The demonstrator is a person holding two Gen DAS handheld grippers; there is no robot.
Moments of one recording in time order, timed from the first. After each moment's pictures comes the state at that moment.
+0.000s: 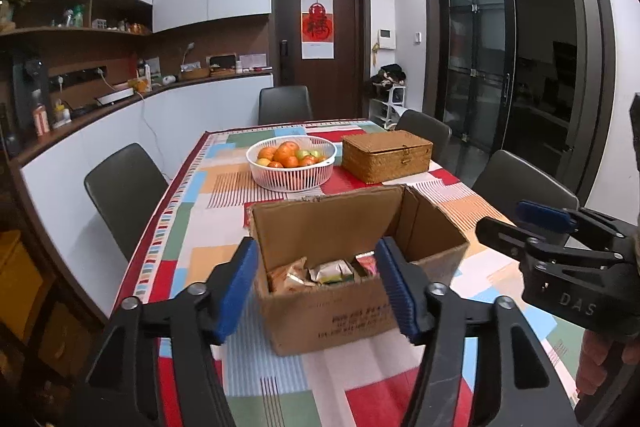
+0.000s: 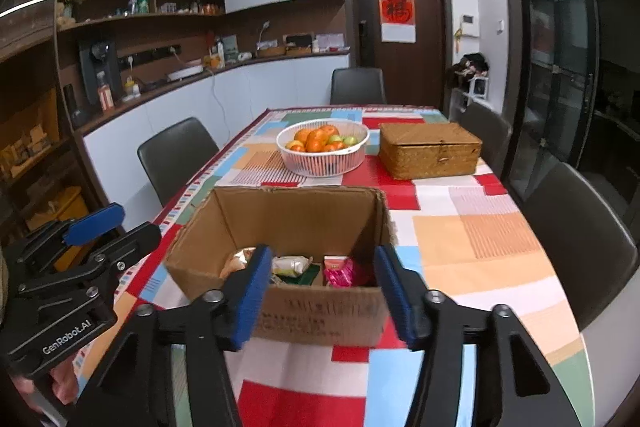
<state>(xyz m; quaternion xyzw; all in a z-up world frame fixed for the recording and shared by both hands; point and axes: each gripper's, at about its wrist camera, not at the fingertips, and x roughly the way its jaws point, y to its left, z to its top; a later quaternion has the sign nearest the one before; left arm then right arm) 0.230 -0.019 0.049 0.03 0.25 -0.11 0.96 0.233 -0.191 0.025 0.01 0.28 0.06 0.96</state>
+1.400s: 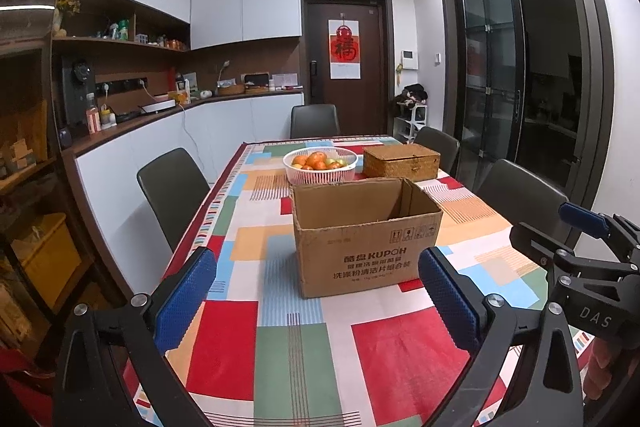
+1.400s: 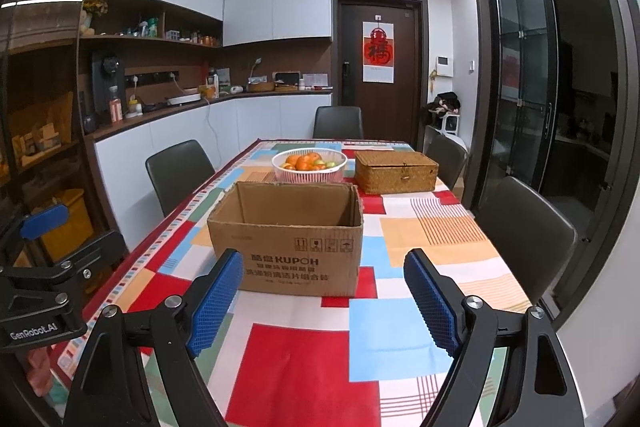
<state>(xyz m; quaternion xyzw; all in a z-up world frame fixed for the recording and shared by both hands) 0.088 0.001 0.068 0.03 0.21 -0.05 0.98 0.084 -0.188 0.043 -0.01 0.21 0.03 0.98</state>
